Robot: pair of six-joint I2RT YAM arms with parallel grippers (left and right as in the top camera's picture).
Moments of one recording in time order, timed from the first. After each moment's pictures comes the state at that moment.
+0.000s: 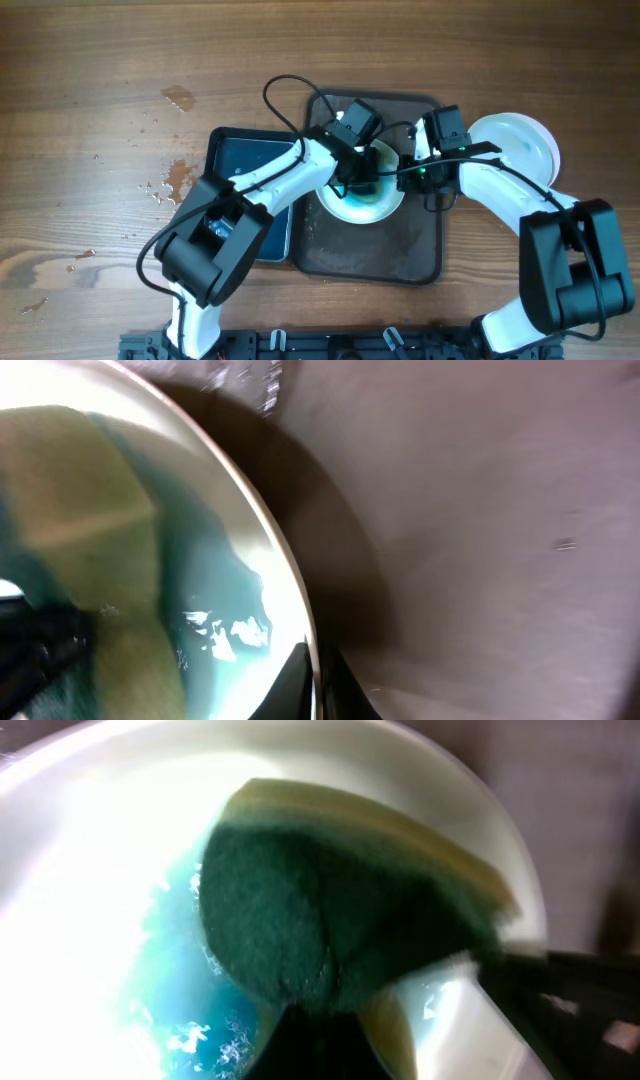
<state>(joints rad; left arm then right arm) -0.69 2.02 1.35 -0.57 0.13 -0.65 0.23 1.73 0.89 -0.44 -0.25 0.29</state>
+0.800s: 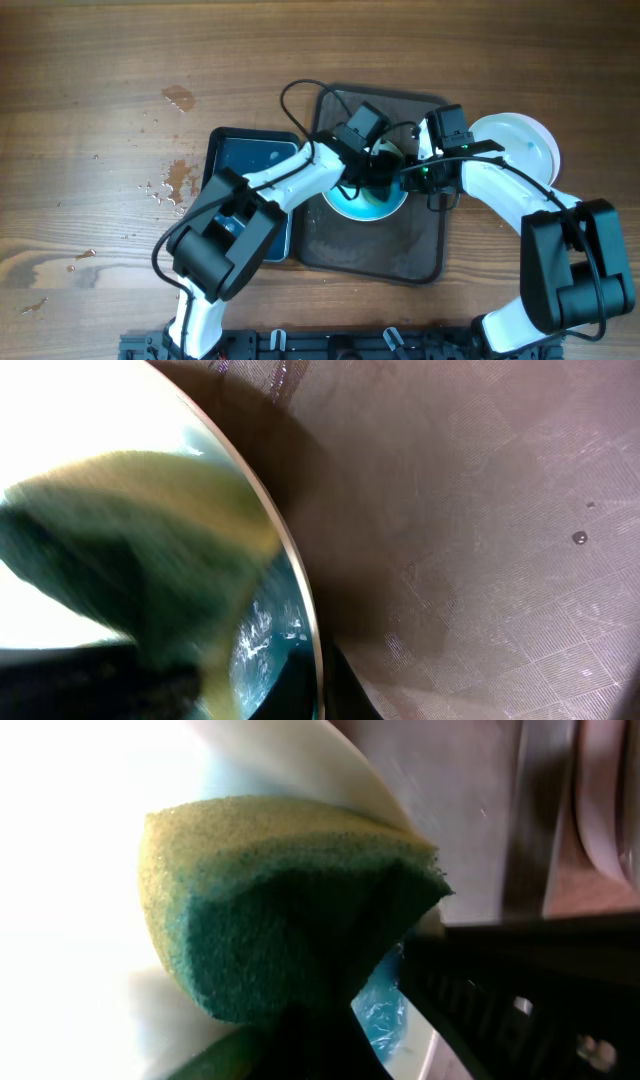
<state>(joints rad) -0.73 2.07 1.34 -0.39 0.36 -0.62 0.21 1.73 0.90 -0.47 -0.23 0.29</state>
